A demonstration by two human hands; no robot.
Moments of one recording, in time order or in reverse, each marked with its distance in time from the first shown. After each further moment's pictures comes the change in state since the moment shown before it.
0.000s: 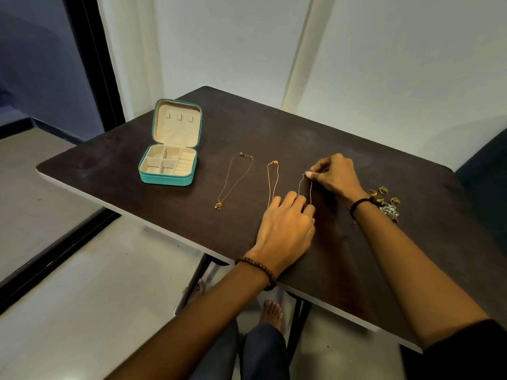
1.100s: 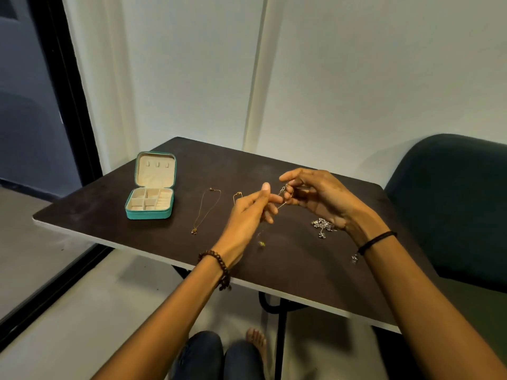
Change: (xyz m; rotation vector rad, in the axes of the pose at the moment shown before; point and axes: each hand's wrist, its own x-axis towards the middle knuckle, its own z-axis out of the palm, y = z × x) left_hand 0.016 0.027 -0.105 -1.329 -0.034 -0.559; right_hand -0.146 -0.069 -0.128 0.992 -0.352 -0.041
